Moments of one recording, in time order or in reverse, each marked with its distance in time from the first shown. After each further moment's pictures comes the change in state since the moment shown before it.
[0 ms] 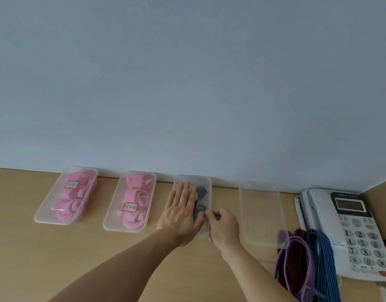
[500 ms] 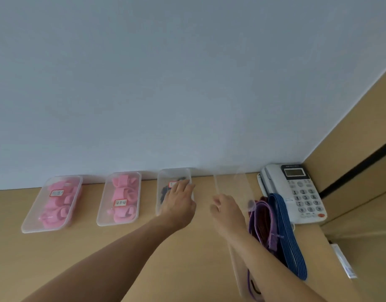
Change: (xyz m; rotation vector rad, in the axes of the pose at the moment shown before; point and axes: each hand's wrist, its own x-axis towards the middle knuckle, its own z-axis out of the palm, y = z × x) left_hand -0.032 0.036 -0.052 -0.272 0.046 0.138; right_hand -0.075 -0.016 -0.061 -0.410 0.114 -0.135
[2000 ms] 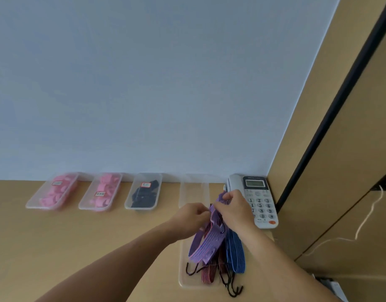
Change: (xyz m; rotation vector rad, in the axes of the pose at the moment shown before) left_hand -0.062 0.208 0.014 -0.614 -0.150 -0.211; right_hand -0.027 0.101 -0.152 0.202 0.101 -0.014
